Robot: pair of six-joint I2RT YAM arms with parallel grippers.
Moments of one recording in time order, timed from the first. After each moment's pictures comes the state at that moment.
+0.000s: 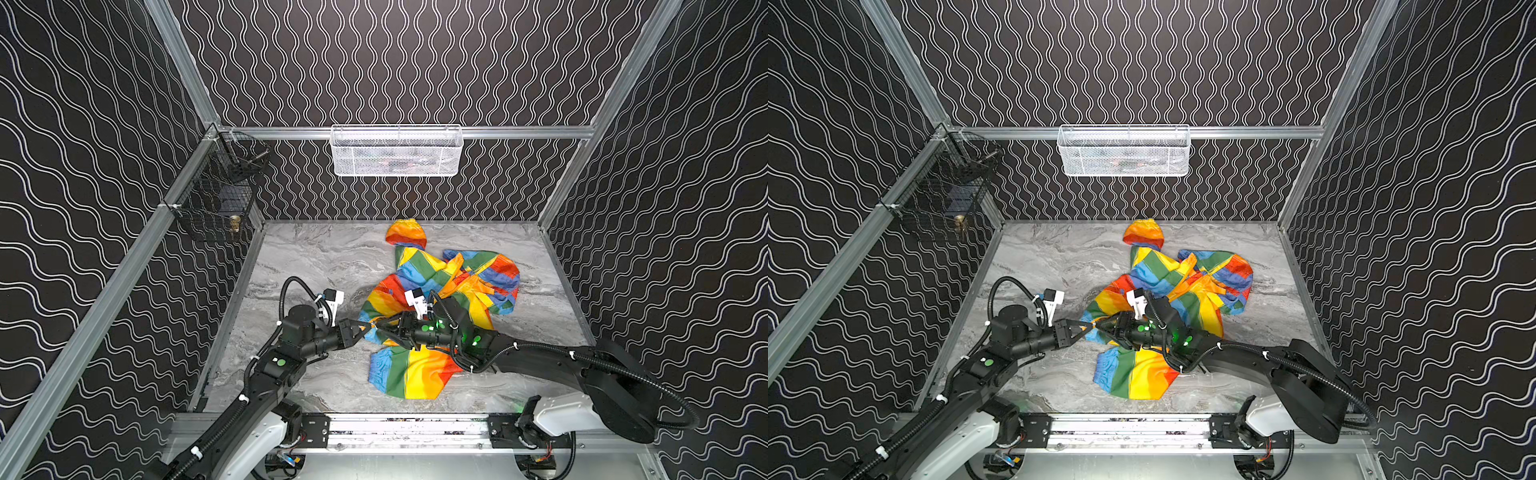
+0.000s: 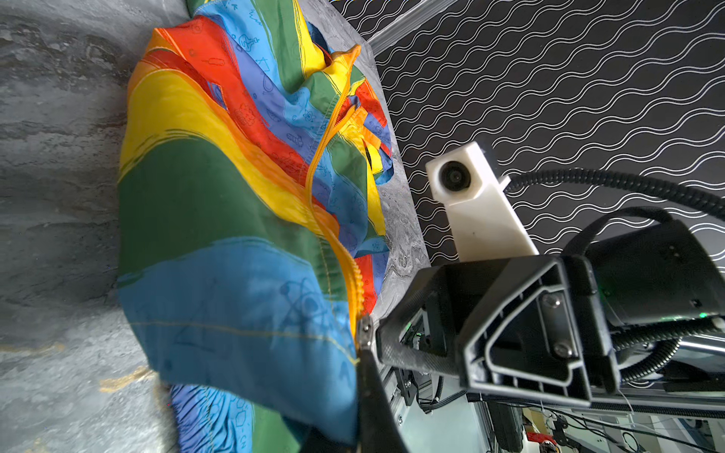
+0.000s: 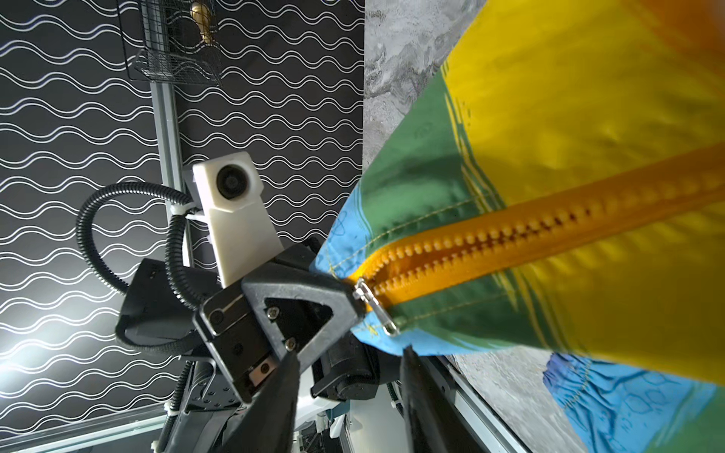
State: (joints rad) left arm -0.39 0.75 0.38 -0.04 0.63 -0.81; right arm 0.95 1.40 0.68 0.43 -0.38 1.35
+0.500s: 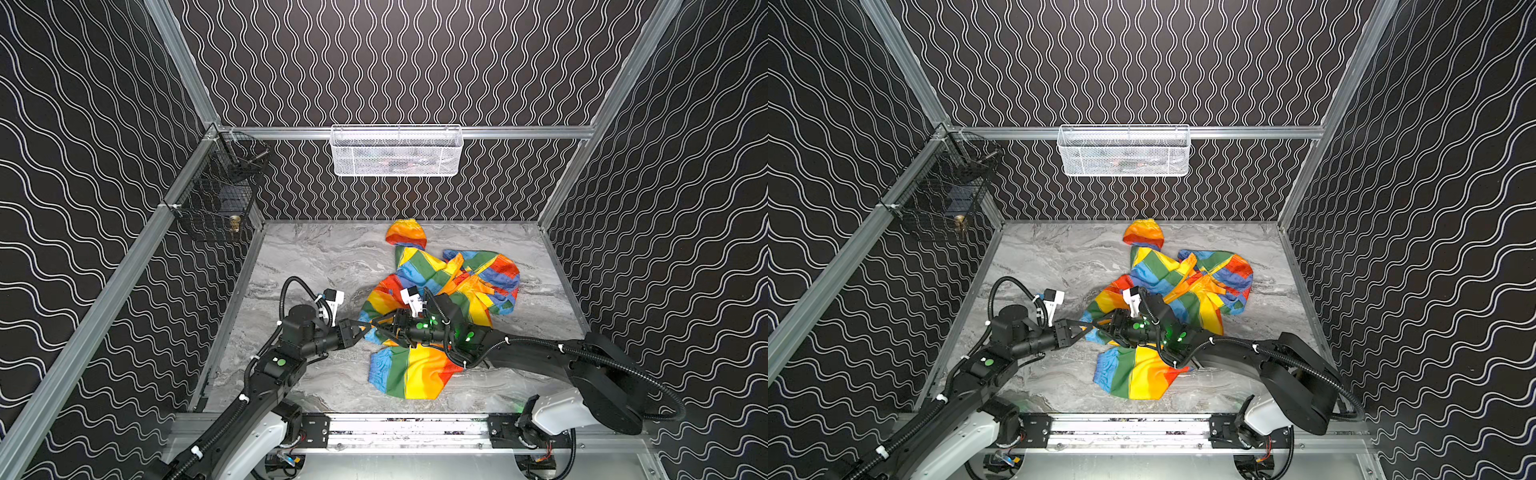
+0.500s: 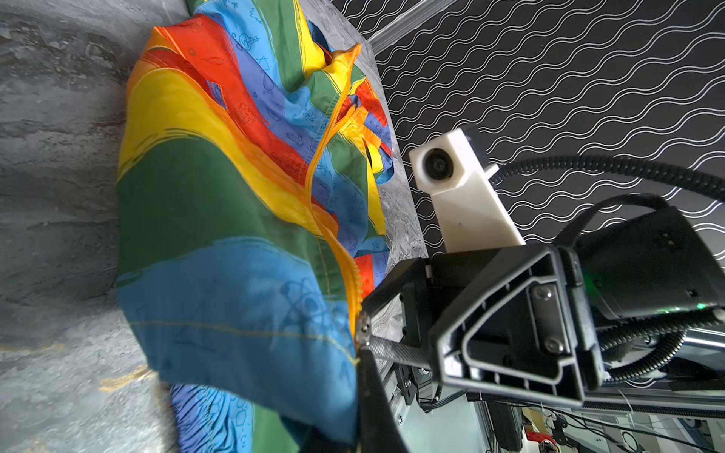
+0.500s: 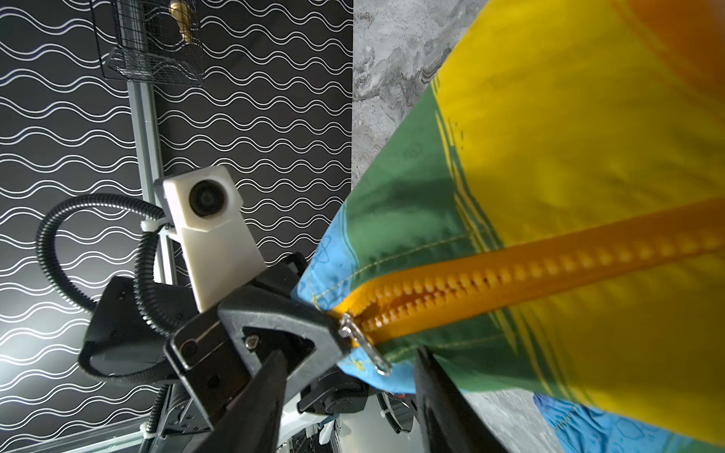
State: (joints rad) left arm -0.39 0.75 0.38 -0.04 0.63 -0.81; right arm 0.94 1.46 0.72 0.42 -0.38 1.33
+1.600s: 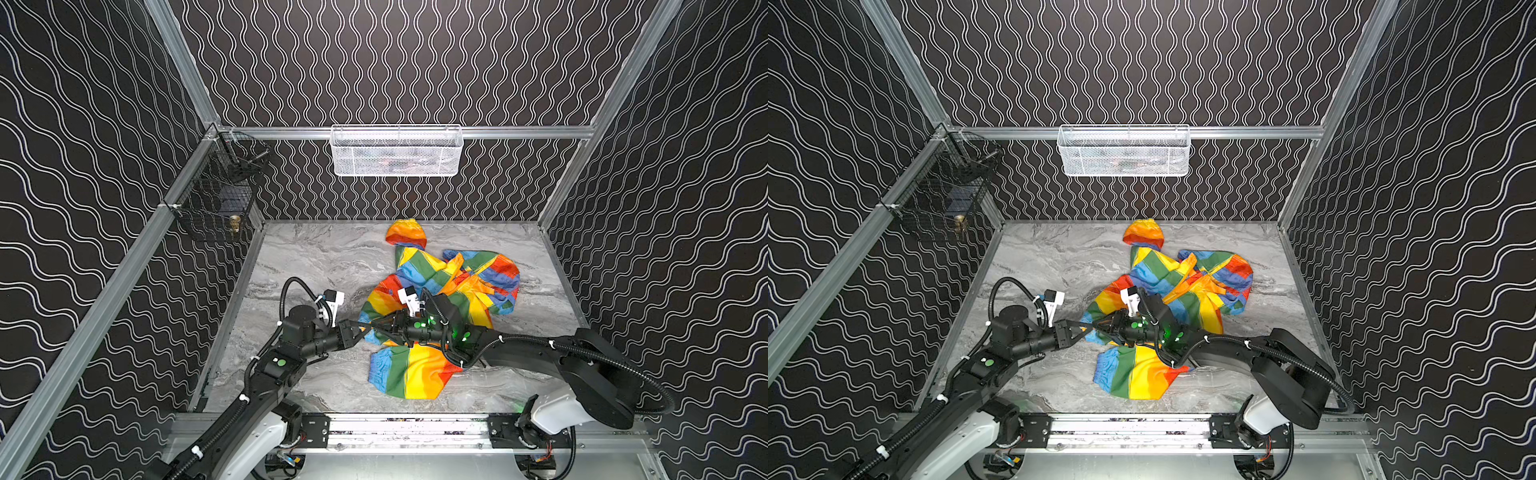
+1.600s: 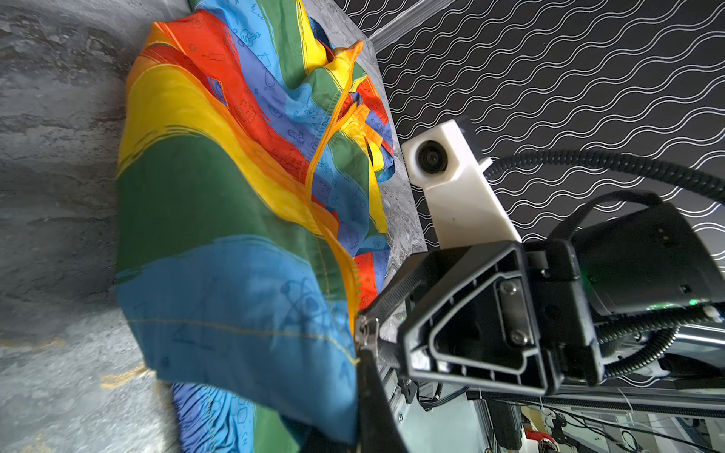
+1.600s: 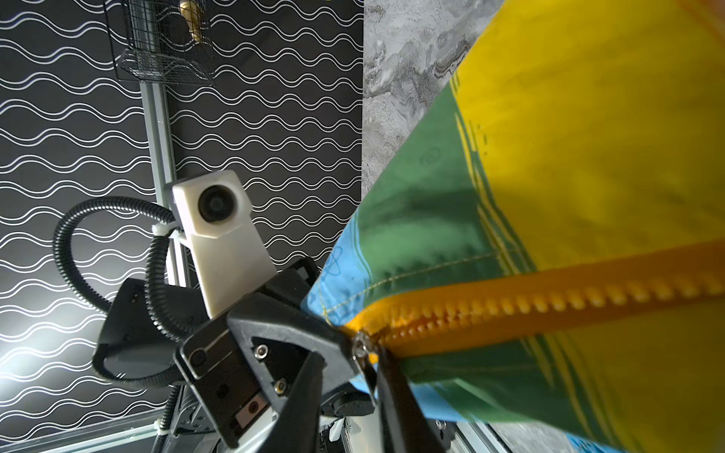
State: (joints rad) left arm -0.39 0.75 0.37 -0.04 0.63 -0.81; right arm 0.94 1.51 0.72 0.50 -0.41 1.36
